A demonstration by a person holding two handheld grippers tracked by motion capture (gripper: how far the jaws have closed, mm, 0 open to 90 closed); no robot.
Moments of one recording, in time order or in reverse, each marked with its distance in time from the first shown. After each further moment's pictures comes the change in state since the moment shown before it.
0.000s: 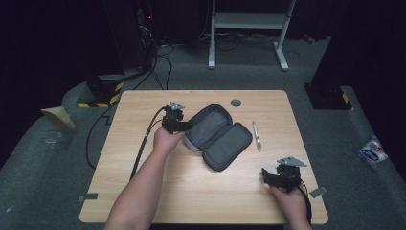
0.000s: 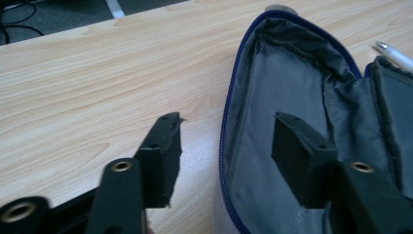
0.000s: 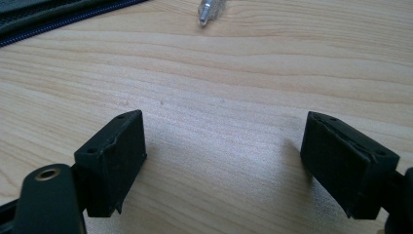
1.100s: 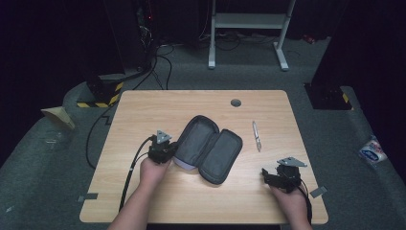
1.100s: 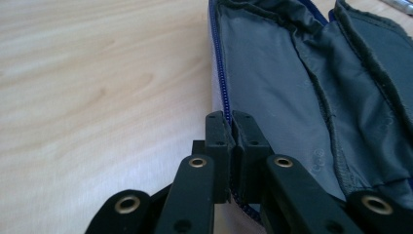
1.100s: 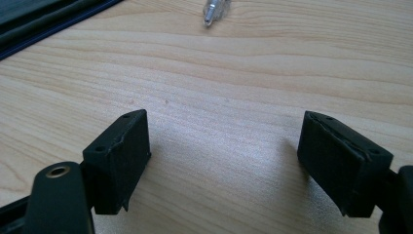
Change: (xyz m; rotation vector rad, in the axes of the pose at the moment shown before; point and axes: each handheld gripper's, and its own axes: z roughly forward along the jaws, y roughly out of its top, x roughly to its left) left arm -0.019 -0.100 -0.072 -0.031 0.011 -0.003; right arm 0.001 -0.001 -0.001 -0.003 0.012 0.004
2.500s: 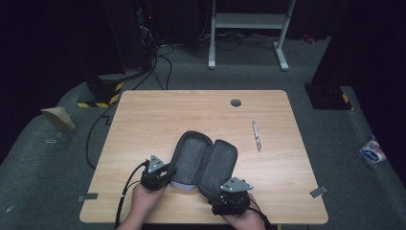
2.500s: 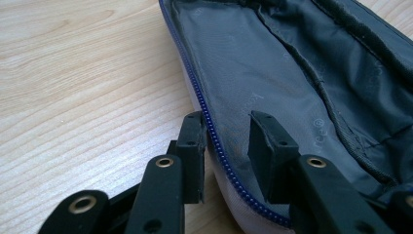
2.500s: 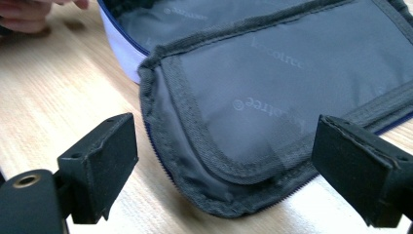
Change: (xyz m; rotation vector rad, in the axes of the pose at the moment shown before) left arm -0.024 -0.060 -0.036 -0.013 -0.054 0.044; right arm 0.175 0.000 -0.031 -0.085 0.353 -0.270
